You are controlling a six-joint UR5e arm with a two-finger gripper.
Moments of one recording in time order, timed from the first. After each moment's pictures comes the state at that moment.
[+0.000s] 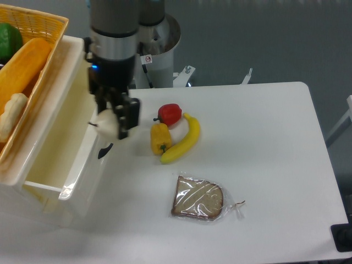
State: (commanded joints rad) arm 2.14 -1.66 -1.49 -1.27 1.34 1.11
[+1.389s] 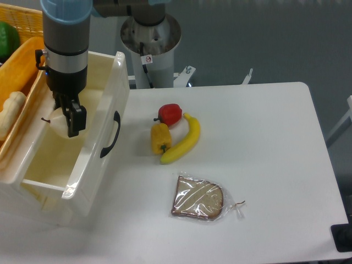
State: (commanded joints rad) arm 2.10 -1.66 -1.57 -1.27 1.32 1.12
